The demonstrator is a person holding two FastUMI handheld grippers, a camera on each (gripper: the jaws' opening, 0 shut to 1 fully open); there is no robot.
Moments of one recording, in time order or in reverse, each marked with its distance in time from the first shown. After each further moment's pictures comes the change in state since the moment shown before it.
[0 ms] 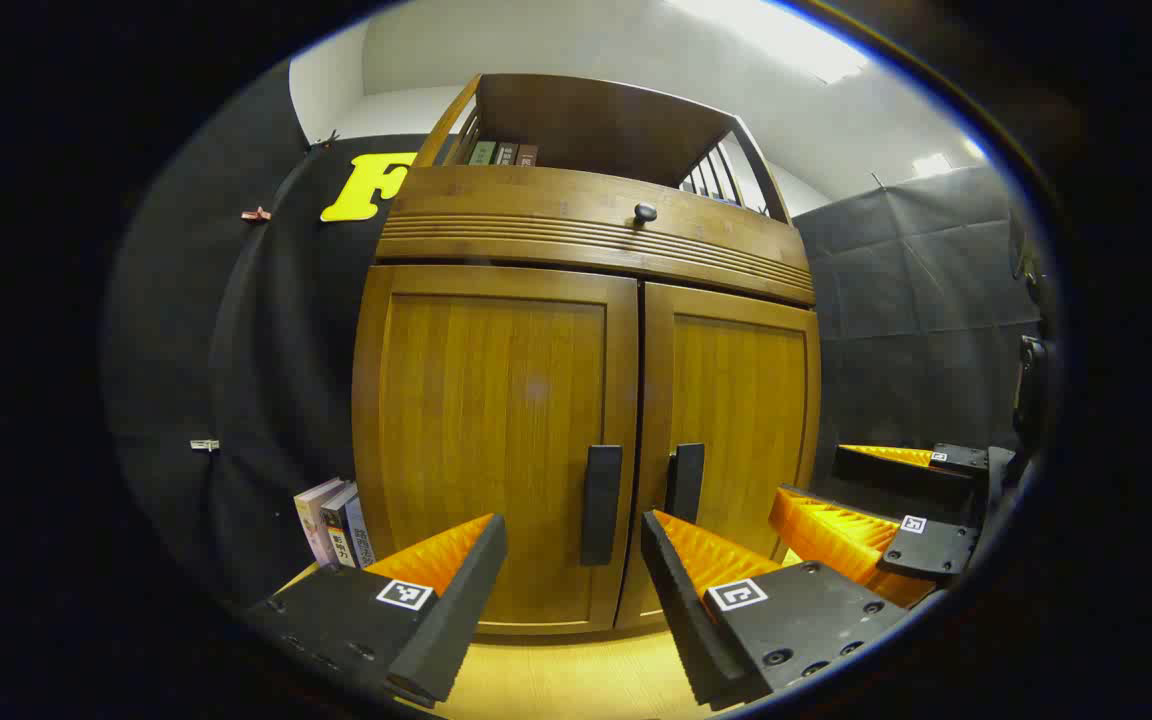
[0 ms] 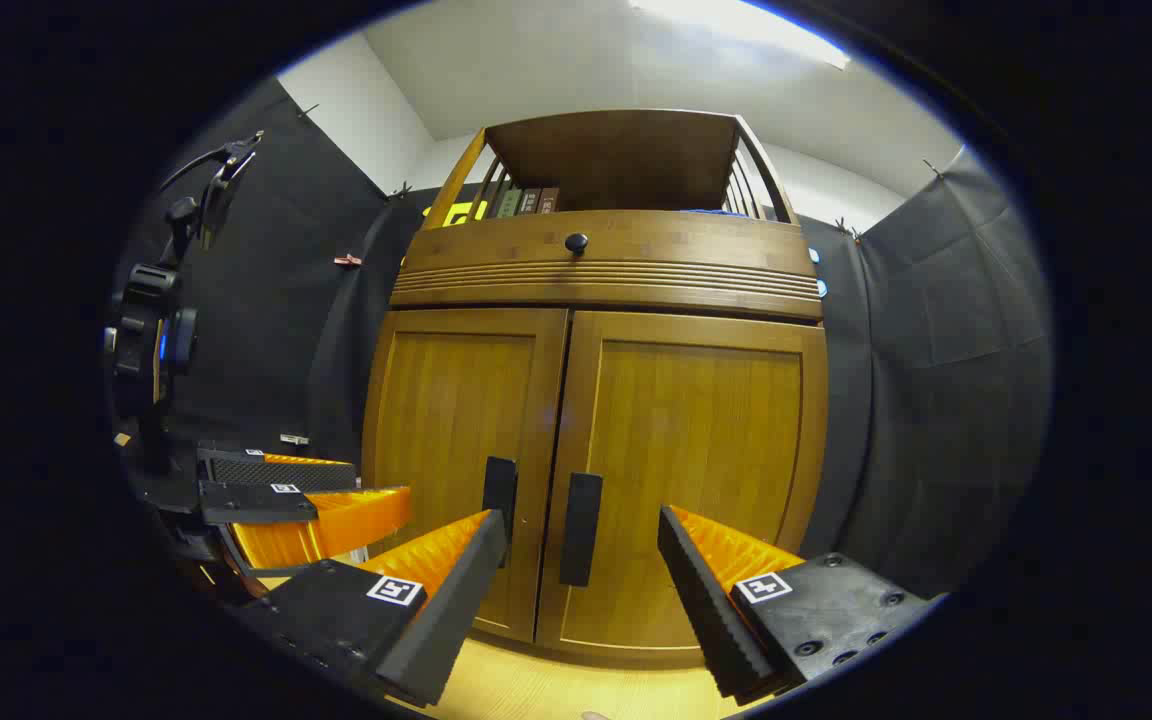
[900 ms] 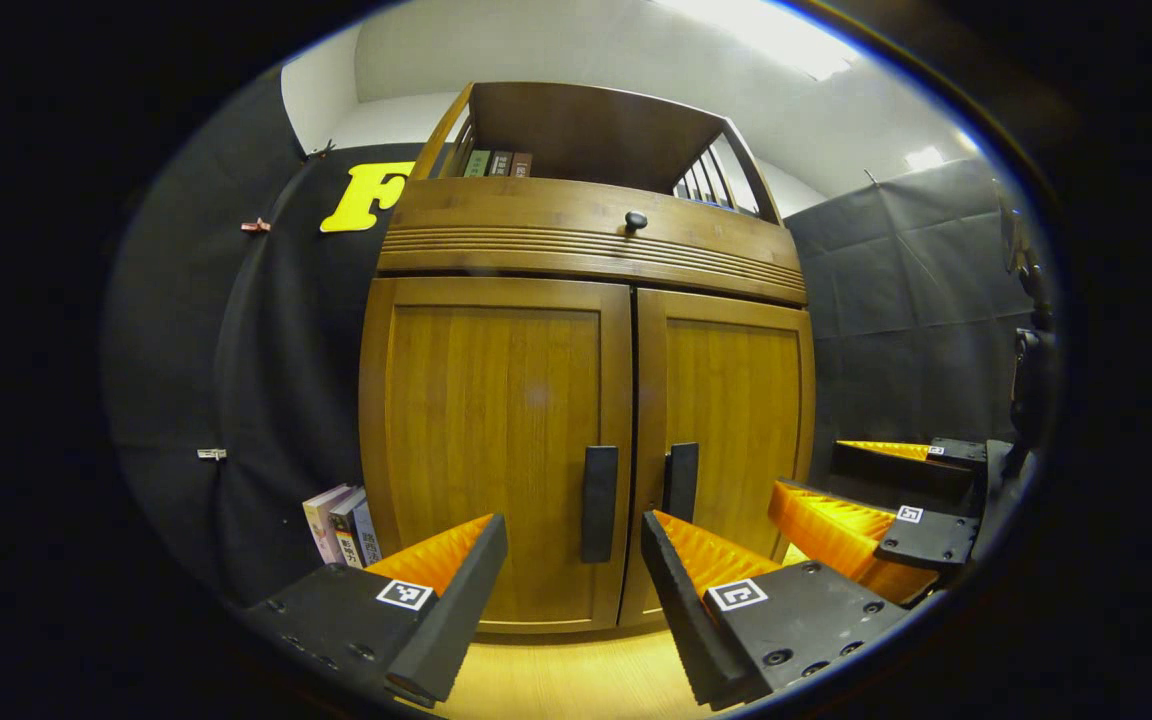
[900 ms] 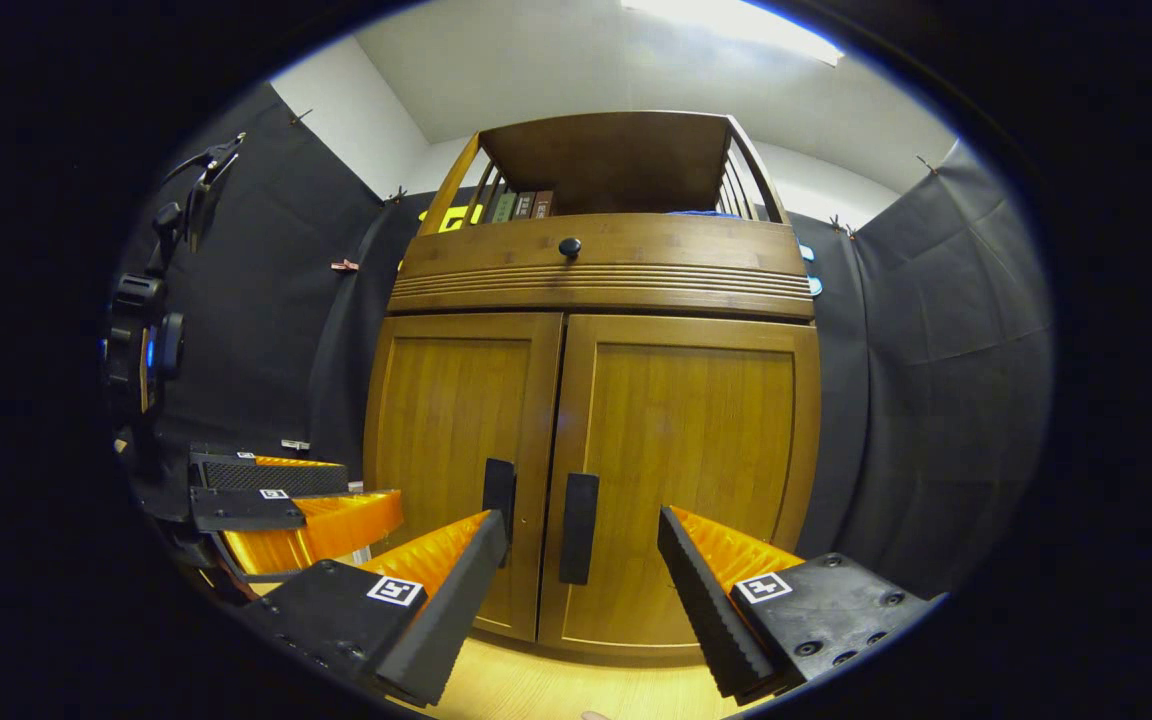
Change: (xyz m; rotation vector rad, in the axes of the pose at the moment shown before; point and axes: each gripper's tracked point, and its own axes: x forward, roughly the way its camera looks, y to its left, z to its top) left arm -0.004 -0.002 0.004 0.023 -0.012 -0.001; right arm -0.005 -0.003 0.001 0.012 -0.005 -0.002
